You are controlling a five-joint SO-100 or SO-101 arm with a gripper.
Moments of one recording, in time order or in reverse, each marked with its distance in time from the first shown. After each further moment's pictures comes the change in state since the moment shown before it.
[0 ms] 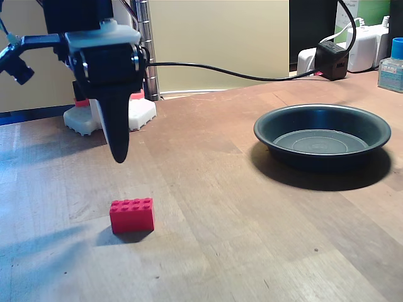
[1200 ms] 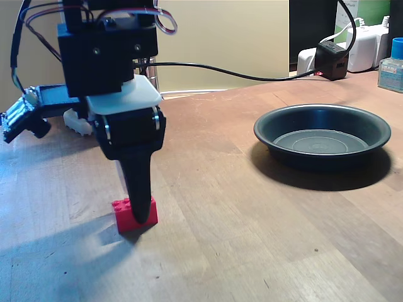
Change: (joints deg) arm -1.5 -17.1 -7.6 -2.3 -0.5
